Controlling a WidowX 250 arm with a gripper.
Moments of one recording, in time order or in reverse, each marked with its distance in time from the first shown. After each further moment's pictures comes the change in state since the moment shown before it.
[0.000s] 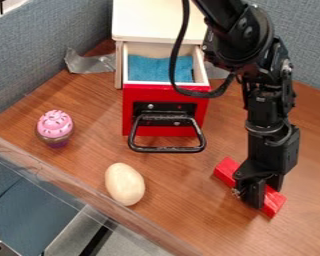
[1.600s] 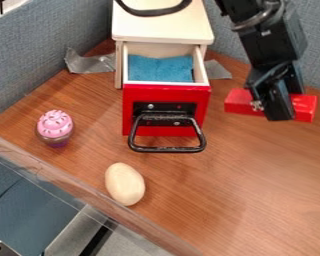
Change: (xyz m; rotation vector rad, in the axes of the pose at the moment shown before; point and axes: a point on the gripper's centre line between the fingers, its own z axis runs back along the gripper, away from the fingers) arm 0.013 0.025 0.130 0.269 -0.359 0.225
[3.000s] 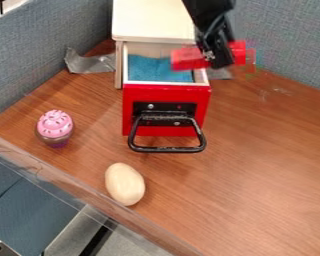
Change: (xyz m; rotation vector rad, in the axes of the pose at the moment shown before) arm -0.070 0.042 0.059 0.236 0.091 0.304
